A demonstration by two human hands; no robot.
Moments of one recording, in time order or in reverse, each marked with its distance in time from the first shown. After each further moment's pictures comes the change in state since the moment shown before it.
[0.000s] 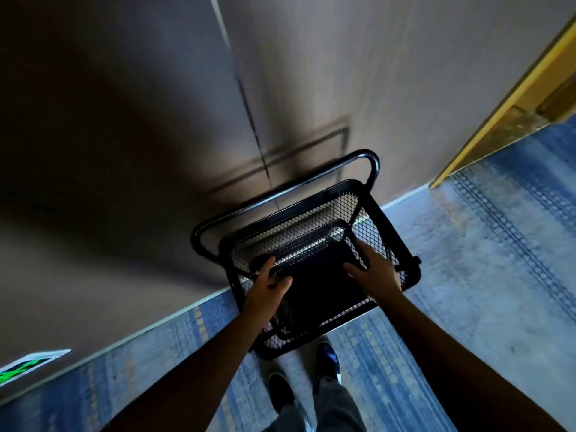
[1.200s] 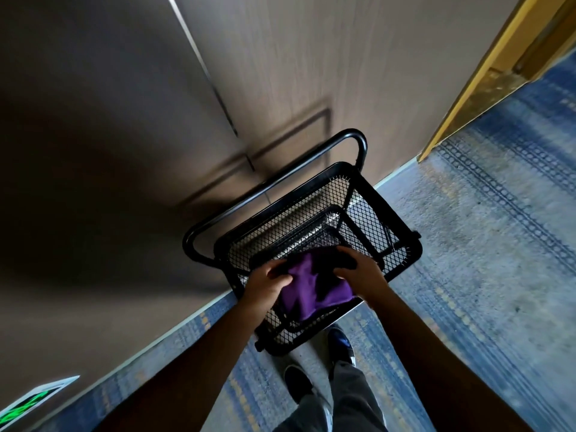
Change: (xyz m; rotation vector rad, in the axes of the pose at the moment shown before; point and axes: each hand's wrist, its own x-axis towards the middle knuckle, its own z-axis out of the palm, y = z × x) left_hand 0.013 0.011 -0.014 0.009 -0.143 0.055; right_hand -0.023 -0.011 0.042 0.353 -0.086 0.162
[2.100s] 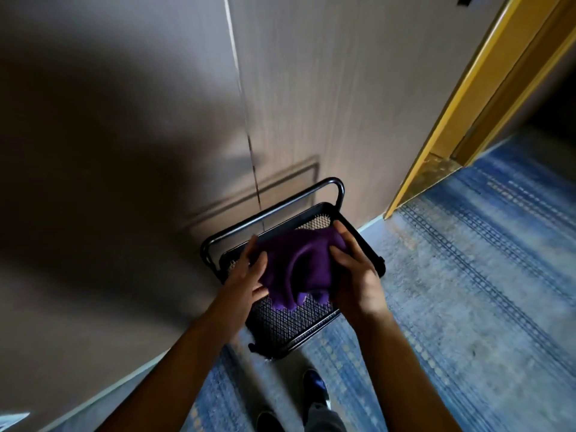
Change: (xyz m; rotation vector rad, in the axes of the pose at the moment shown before) left_hand -0.142 0.069 -0.063 -0.519 -0.228 0.228; right_hand -0.184 -0.129 -0.016 1.166 -0.128 -0.366
